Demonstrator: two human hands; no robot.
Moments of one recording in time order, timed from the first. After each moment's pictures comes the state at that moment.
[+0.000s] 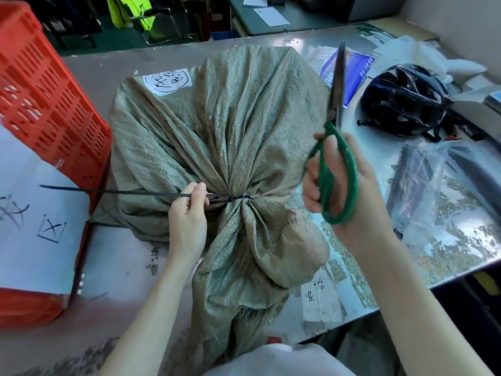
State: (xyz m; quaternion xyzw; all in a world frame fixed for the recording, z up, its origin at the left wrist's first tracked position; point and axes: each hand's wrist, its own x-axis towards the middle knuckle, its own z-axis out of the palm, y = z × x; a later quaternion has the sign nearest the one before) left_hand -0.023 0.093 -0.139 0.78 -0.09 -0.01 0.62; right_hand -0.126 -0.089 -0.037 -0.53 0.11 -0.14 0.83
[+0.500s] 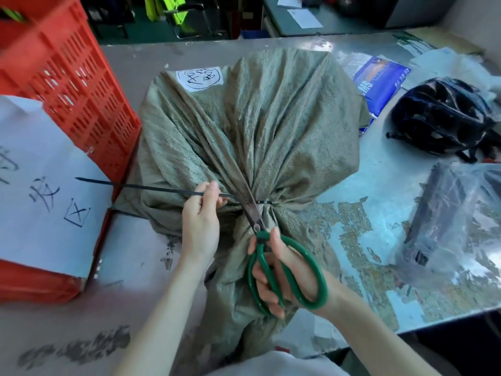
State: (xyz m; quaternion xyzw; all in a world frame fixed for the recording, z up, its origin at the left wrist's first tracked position) left_hand -0.022 0.101 -0.133 0.72 -0.02 -0.03 0.69; right_hand -0.135 -0.026 -0.107 -0.47 0.07 0.25 0.84
